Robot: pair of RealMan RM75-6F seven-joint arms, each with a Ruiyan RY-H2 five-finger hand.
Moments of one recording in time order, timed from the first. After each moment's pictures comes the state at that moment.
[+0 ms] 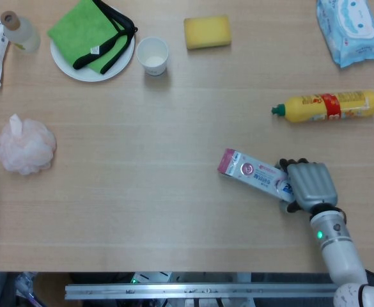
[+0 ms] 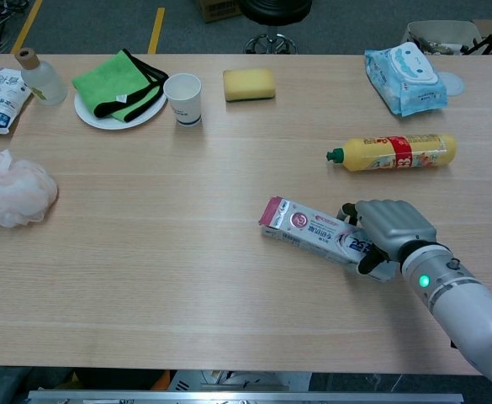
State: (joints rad) left arm -0.06 -1.26 -0.03 -1.33 1.43 1.40 -0.20; right arm 0.44 -1.74 0.00 -1.80 -0.74 1.31 -0.90
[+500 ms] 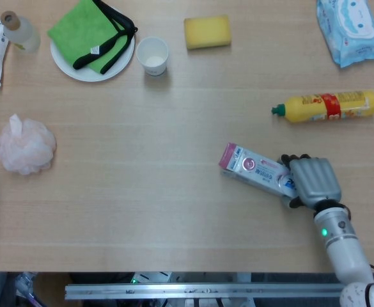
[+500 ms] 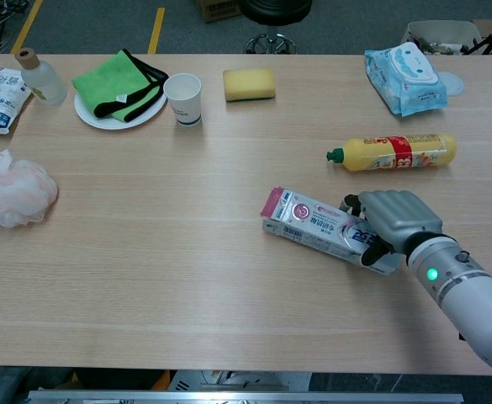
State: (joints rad) left arm -0.06 -1.26 -0.03 -1.33 1.42 1.39 -0.21; right arm 0.45 -1.68 0.00 -1.83 -0.77 1.30 -0.88
